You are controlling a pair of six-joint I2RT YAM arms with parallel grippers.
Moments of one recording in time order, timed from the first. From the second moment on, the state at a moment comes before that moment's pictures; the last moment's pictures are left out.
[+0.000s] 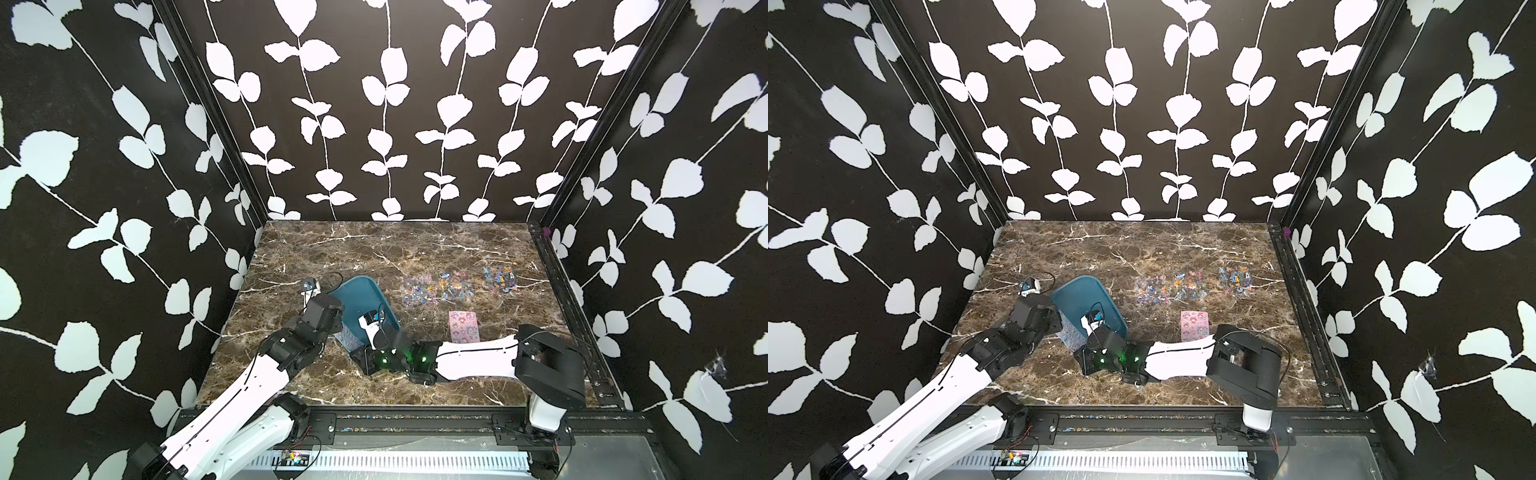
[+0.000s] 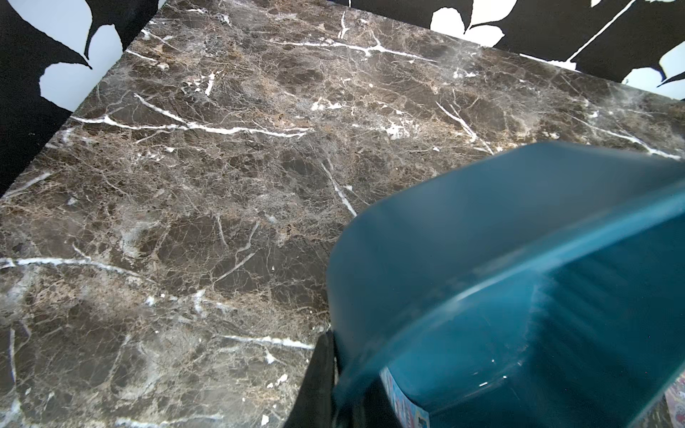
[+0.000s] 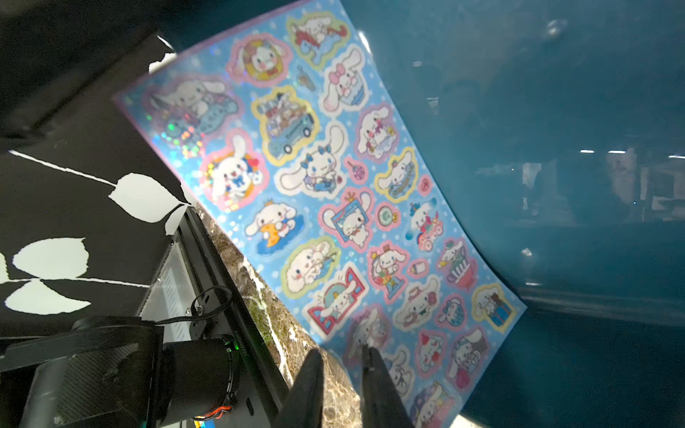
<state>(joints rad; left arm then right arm) -0.60 0.83 0.67 -0.64 -0.48 -0.61 1.25 1.79 0.97 0.25 0.00 0.80</state>
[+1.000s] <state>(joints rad) -0.60 0.83 0.67 -0.64 -0.47 -0.61 1.24 1.76 0.95 0.25 -0.03 0.77</state>
